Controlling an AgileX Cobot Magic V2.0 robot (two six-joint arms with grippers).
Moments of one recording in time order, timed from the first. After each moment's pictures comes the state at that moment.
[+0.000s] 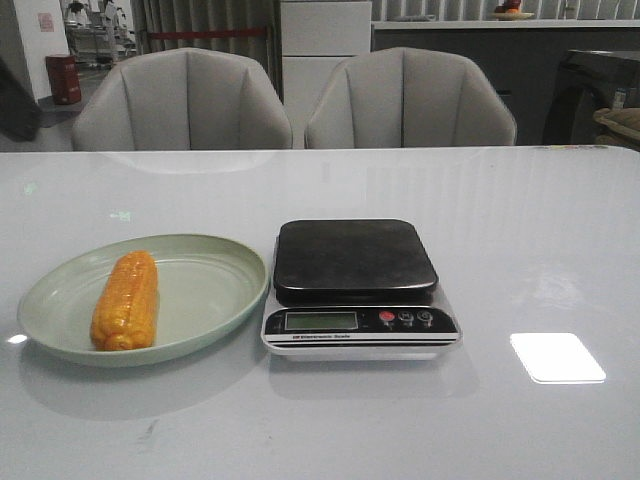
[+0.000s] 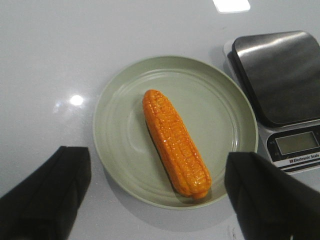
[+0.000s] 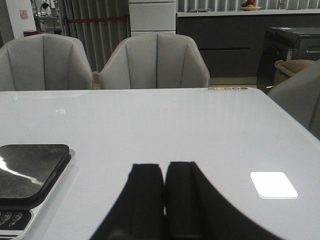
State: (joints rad) left arm -0.35 1.14 -0.75 -0.03 0.43 -0.17; right arm 0.00 -0.01 0.03 0.06 0.05 0.02
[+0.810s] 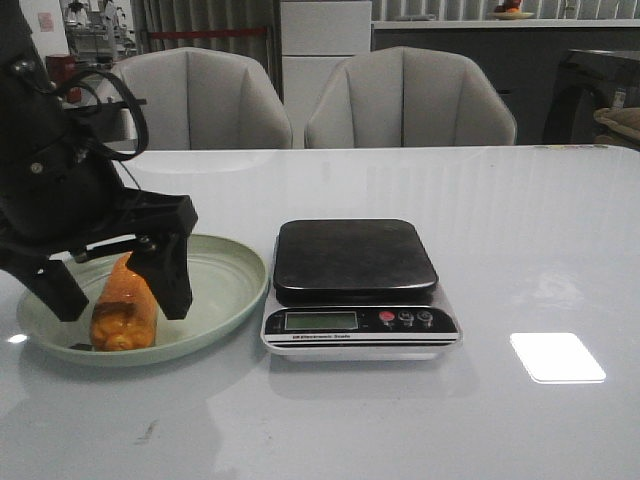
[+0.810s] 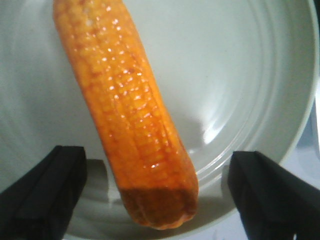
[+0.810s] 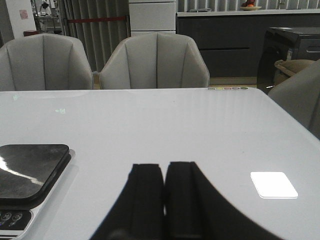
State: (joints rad) left arm -0.43 1.73 -1.01 -0.18 0.60 -0.17; right arm 0.00 -0.01 0.03 0.06 0.05 0.02
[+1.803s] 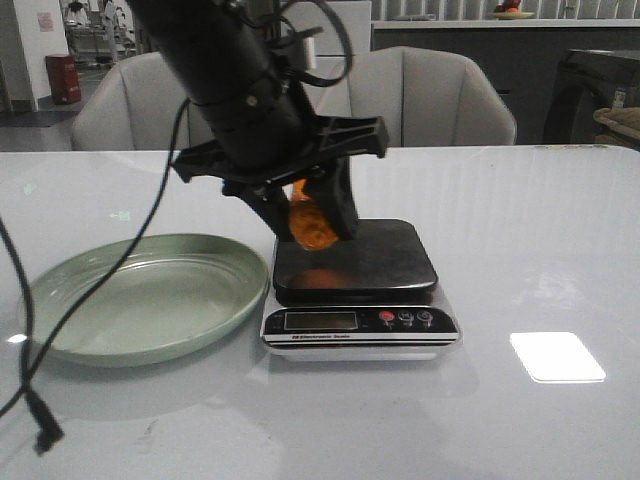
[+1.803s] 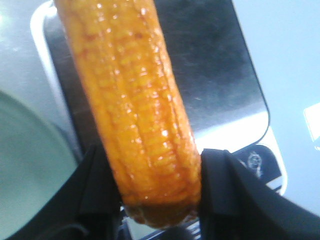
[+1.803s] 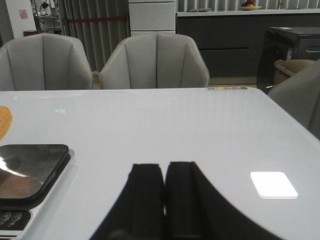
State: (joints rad) left arm -0.66 1.93 -1.44 -0.23 0.62 -0.17; right arm 0.00 -0.01 0.03 0.06 0.05 0.02
